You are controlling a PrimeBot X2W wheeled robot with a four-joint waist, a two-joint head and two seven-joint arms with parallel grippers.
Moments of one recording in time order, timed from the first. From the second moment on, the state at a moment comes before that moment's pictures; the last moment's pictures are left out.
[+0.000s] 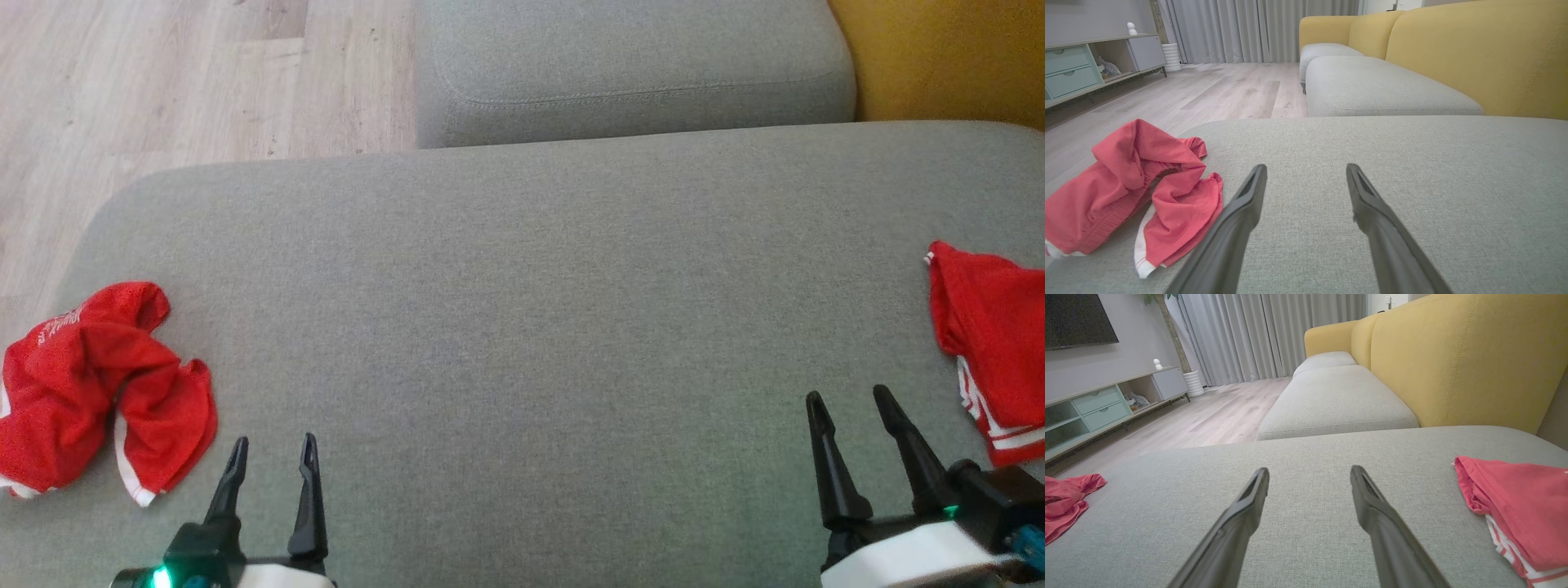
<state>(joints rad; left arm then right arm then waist) 0.11 0.27 -0.33 0.10 -0.36 0.25 -0.15 0.26 -0.04 0.02 -0.18 0.18 0.13 0.04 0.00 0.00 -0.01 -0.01</state>
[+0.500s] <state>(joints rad) 0.00 0.26 -0.35 0.12 -0.36 0.23 -0.21 0.25 -0.05 0.01 -0.24 0.13 0.13 0.06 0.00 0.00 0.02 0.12</state>
